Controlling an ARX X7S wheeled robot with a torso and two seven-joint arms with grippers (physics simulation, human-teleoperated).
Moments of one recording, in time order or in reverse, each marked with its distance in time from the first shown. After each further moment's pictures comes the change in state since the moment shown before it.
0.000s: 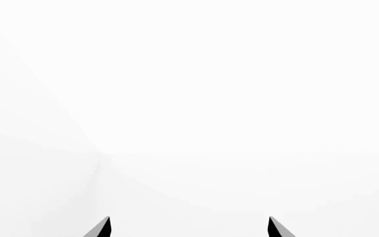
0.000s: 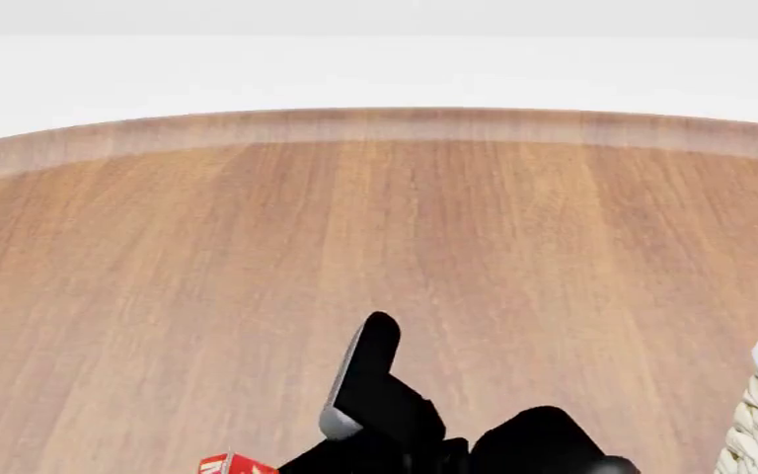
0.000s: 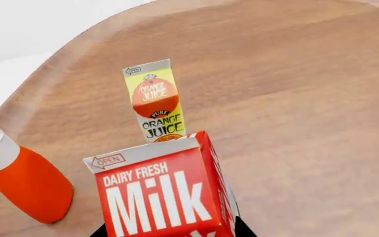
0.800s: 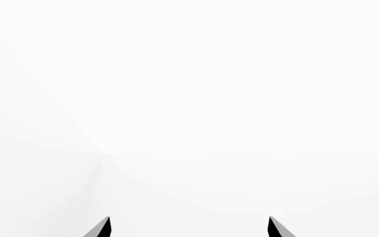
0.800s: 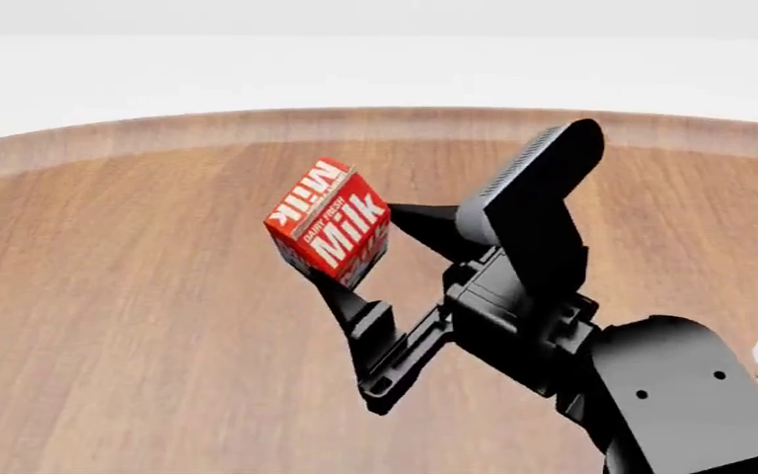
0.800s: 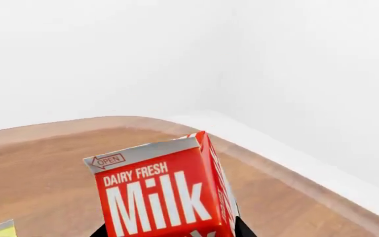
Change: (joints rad) left arm -0.013 -0.011 0.019 -0.008 0.002 0.011 -0.006; right arm 0.014 0.046 0.391 -0.280 0.102 0.044 0.391
